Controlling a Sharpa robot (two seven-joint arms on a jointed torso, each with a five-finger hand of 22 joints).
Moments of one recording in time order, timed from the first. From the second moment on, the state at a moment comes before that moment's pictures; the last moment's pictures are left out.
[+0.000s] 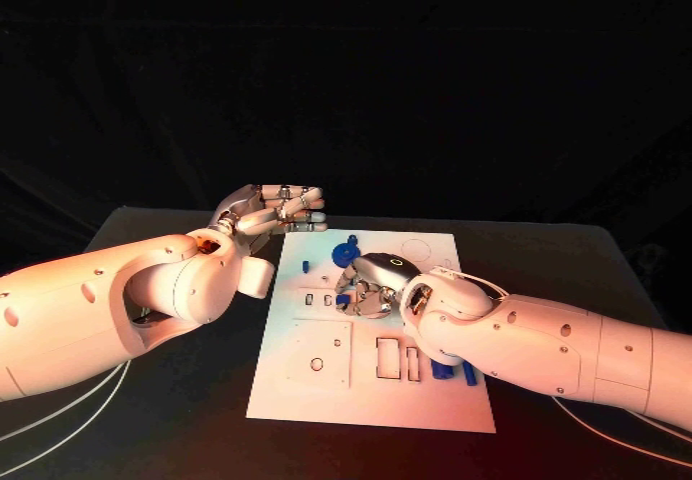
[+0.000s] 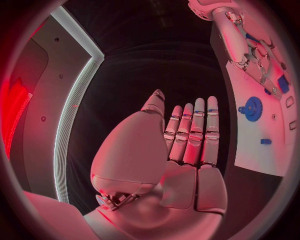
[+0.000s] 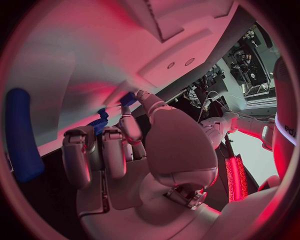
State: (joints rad) left arm 1.23 -0.98 0.04 1.74 -0.02 -0.42 0.30; left_hand 1.50 -0.06 0.00 0.27 0.18 0.94 0.21 0.11 0.07 1.00 0.17 0.10 0.07 1.03 0.14 0.15 0.15 0.18 0.87 0.26 0.33 0.13; right arm 1.18 -0.49 -0.13 1.38 -1.47 -0.36 -0.13; right_hand 1.25 -0.13 0.25 0.08 0.33 1.01 0.14 0.15 0.13 1.29 0.06 1.25 1.23 1.47 -0.02 1.54 1.31 0.01 1.47 0.09 1.57 1.31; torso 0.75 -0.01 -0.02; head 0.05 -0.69
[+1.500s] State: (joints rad) left arm 1.23 -0.99 0.04 1.74 -0.02 -0.42 0.29; left_hand 1.50 -0.06 0.00 0.27 0.18 0.94 0.21 0.11 0.07 1.00 0.18 0.10 0.07 1.03 0.14 0.15 0.15 0.18 0.87 0.26 0.33 0.12; right arm 1.18 -0.55 -0.13 1.45 -1.52 -0.39 -0.16; right_hand 1.23 -0.15 0.22 0.07 0.32 0.99 0.14 0.15 0.13 1.28 0.06 1.23 1.21 1.47 -0.01 1.54 1.31 0.01 1.46 0.09 1.57 1.31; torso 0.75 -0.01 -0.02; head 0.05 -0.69
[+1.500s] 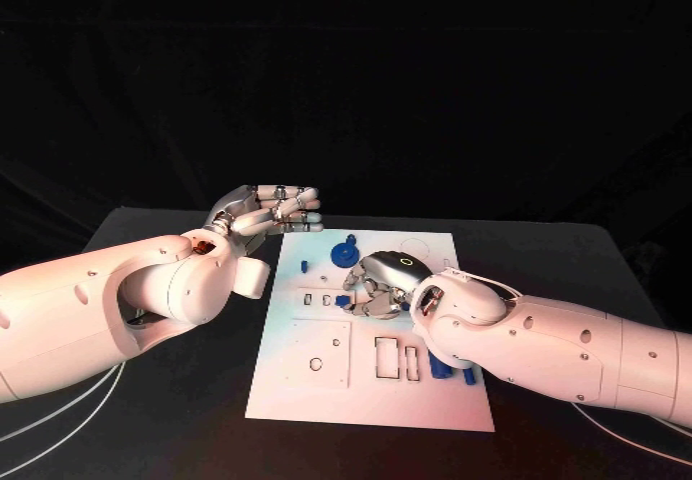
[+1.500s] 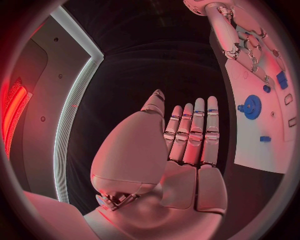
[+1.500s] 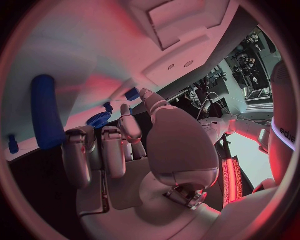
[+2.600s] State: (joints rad) left arm 1.23 -0.99 0.04 1.74 -0.02 -0.42 0.29; left_hand 1.50 -0.06 0.00 0.27 0.18 0.94 0.21 0.11 0.07 1.00 0.18 0.10 0.07 1.03 0.14 0.15 0.15 0.18 0.87 0.26 0.33 0.12; right arm 1.18 -0.53 -0.13 1.43 -1.57 -0.36 -0.18; right_hand 1.30 -0.12 0.22 0.05 0.24 1.04 0.12 0.19 0.14 1.29 0.05 1.24 1.22 1.47 -0.01 1.54 1.31 0.01 1.46 0.09 1.57 1.31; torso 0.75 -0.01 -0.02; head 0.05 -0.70
